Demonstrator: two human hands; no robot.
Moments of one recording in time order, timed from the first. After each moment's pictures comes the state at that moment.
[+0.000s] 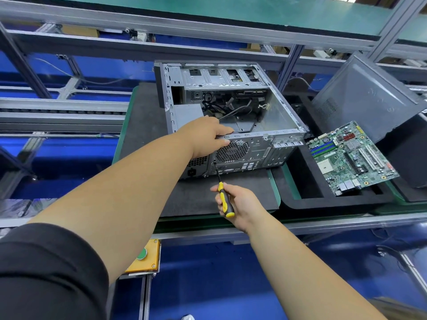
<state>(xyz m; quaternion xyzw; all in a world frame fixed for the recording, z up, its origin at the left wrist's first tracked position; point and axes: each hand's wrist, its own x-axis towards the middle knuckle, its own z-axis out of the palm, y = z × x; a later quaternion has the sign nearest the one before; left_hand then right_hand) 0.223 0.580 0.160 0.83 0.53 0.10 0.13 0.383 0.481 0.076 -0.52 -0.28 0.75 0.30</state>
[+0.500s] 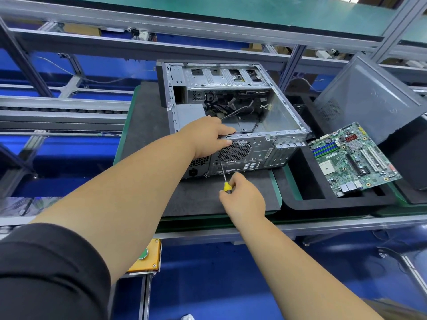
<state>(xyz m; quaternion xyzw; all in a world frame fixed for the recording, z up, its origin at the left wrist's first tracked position) 0.222 0.581 0.159 0.83 0.53 0.10 0.14 0.377 0.480 0.077 -0.71 -0.65 0.23 0.17</state>
